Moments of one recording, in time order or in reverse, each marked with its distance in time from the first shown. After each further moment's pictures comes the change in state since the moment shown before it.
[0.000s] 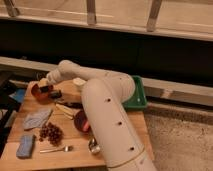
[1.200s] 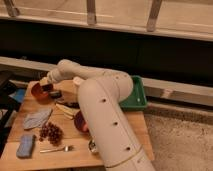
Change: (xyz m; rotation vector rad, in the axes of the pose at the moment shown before) arm -0.009 -0.020 0.003 0.063 -0.012 -0.016
